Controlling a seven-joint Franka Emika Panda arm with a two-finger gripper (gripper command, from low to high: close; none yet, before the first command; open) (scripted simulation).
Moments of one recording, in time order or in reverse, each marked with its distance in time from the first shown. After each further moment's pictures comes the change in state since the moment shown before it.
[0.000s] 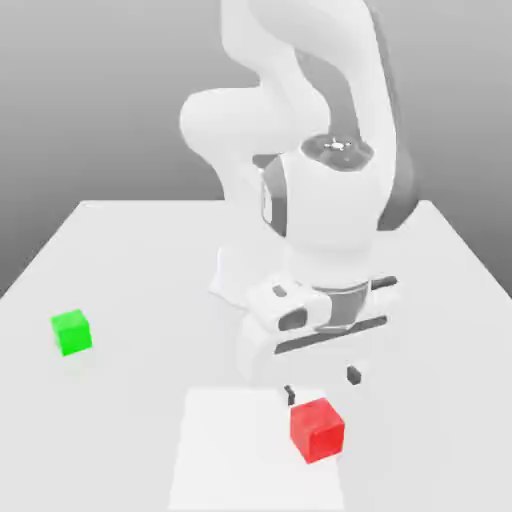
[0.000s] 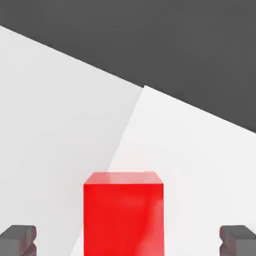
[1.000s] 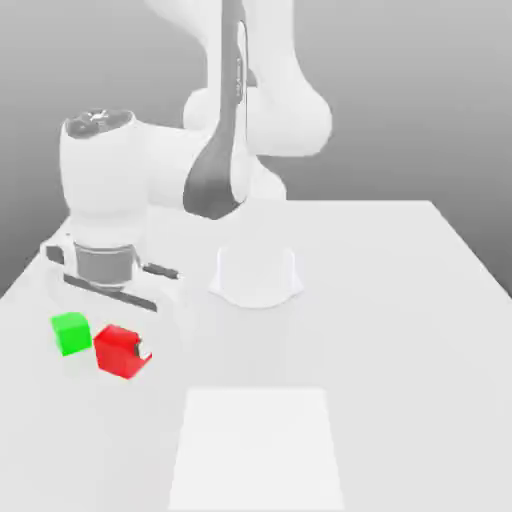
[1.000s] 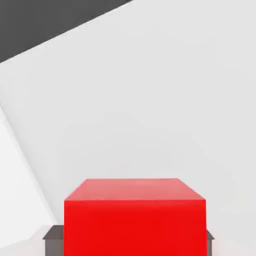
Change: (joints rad) arm -0.536 -0.267 -0.253 -0.119 -0.098 -0.142 0.391
